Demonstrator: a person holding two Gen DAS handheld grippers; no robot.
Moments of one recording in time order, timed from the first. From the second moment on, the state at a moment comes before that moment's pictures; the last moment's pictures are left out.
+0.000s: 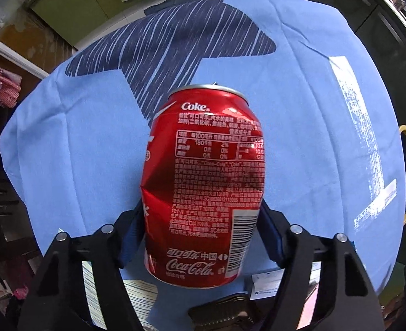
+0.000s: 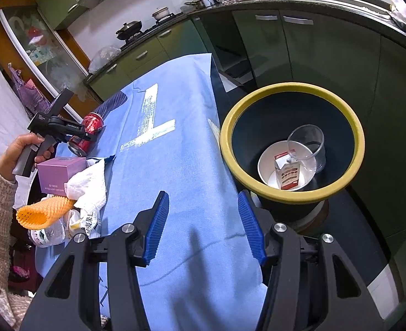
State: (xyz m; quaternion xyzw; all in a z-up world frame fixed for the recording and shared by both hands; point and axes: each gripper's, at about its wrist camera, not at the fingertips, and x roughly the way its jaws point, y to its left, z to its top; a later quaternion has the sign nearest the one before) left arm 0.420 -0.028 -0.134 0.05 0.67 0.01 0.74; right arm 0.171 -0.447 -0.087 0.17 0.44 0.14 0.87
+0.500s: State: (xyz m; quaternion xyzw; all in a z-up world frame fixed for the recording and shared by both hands) left arm 0.405 -0.037 -0.108 0.06 0.65 0.00 0.76; right arm 0.172 -0.445 -0.088 0.17 0.44 0.14 0.87
